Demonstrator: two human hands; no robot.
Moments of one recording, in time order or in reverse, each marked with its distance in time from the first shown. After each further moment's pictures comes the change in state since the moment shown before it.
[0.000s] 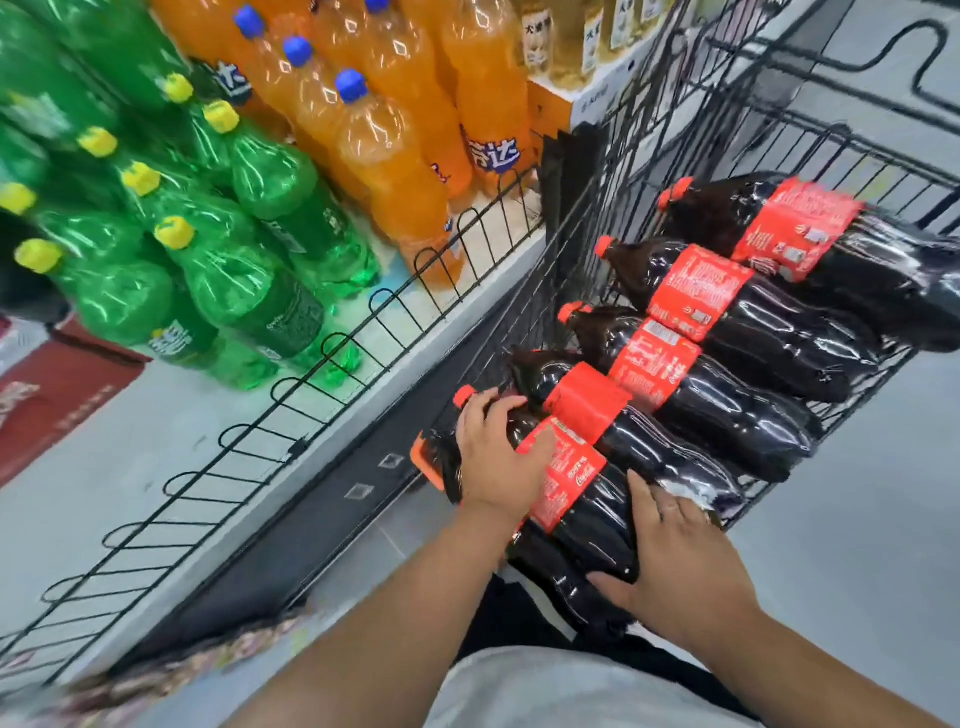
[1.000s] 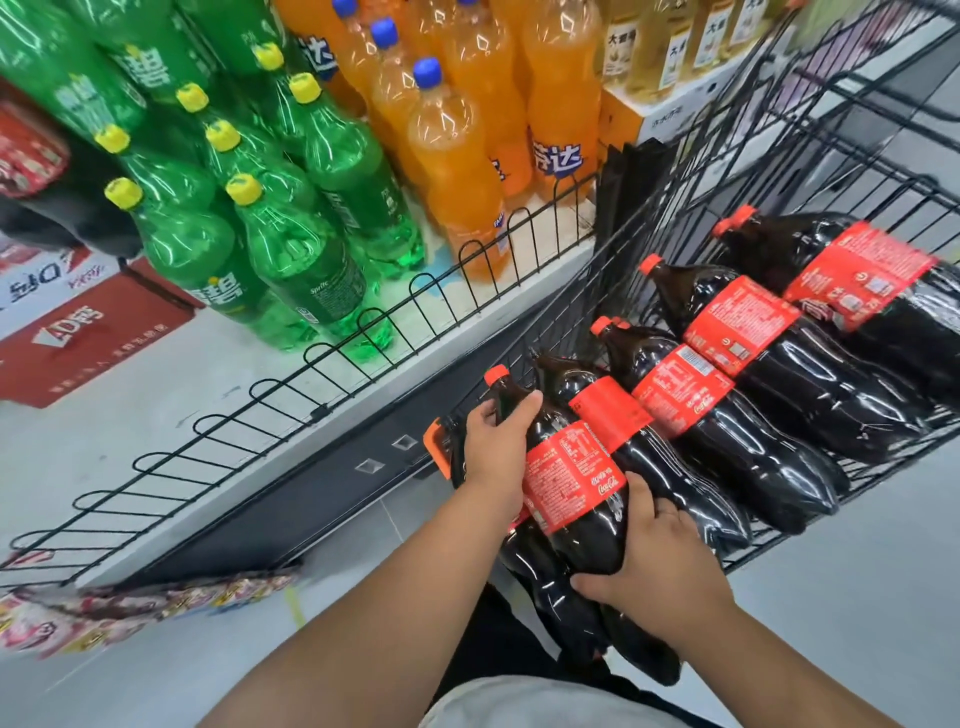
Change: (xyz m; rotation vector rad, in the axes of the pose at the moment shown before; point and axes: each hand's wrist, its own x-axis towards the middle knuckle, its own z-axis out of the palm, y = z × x) left_hand 0.014 0.015 0.003 -0.867 0.098 -0.658; right_hand 0.024 0.002 -0.012 0.189 -0.151 0.014
